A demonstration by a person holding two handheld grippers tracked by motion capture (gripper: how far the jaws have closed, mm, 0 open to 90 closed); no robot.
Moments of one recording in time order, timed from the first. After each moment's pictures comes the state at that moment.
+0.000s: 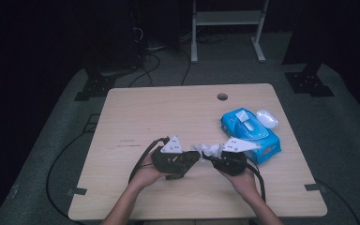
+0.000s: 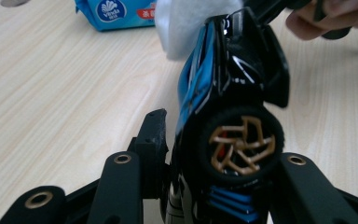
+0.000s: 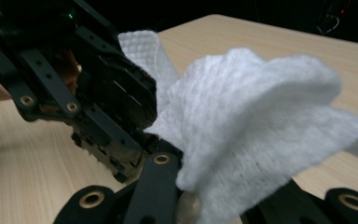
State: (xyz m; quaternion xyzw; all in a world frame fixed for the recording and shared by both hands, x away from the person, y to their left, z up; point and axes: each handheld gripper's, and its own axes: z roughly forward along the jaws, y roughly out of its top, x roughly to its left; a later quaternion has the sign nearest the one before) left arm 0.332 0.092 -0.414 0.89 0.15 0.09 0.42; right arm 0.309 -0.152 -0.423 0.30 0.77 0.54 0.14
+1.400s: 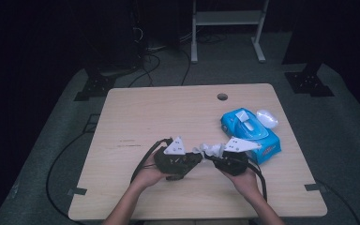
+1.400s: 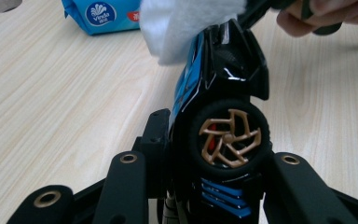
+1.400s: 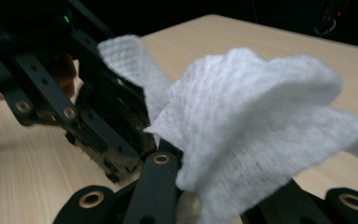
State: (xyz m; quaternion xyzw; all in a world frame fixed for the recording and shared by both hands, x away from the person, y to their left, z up) left arm 0.330 0.085 -0.415 0.90 0.14 0.09 0.41; right arm 0.310 -0.156 -0.427 0.31 0.78 0.53 0.14
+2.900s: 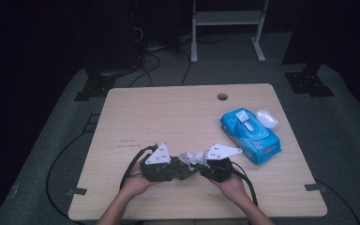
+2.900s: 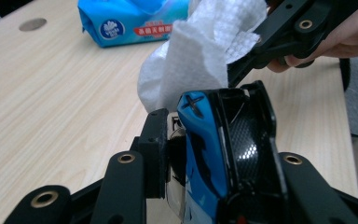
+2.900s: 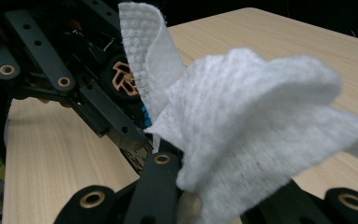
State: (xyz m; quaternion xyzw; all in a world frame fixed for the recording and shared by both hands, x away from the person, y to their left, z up) left arm 0.302 0.120 -0.414 0.87 0.14 0.12 0.46; right arm 0.299 -0.113 -0.429 0.25 0.80 0.52 0.13
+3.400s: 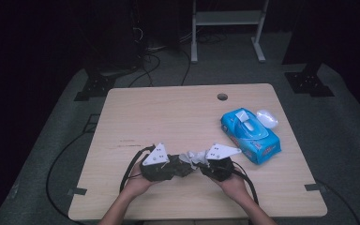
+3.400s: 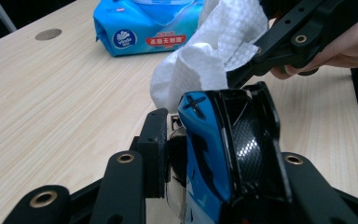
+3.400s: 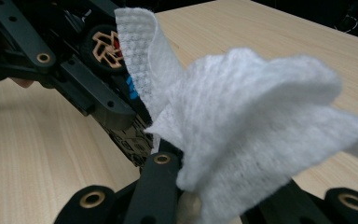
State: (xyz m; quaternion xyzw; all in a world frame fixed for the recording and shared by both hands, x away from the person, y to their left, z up) left arm 0.308 0.127 -0.421 0.85 0.15 0.13 0.49; right arm 0.304 -0.115 -0.434 0.26 0.81 0.50 0.15
